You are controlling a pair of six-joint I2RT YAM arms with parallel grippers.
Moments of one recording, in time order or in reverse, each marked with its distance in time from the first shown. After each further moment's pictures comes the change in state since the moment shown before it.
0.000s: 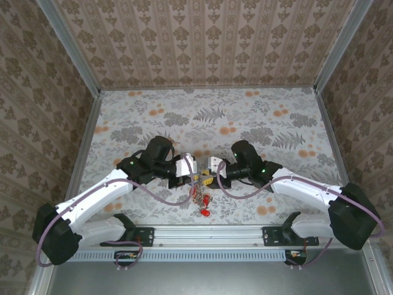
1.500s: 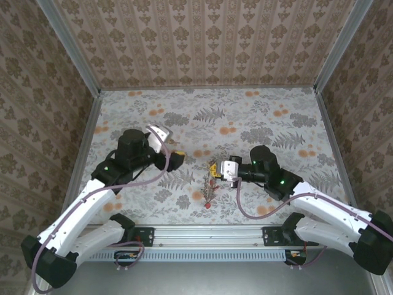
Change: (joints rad) left arm 0.195 -0.204 0.047 0.032 -0.384 -0.651; right arm 0.011 -0.311 -0.083 0.026 0.172 -0.181
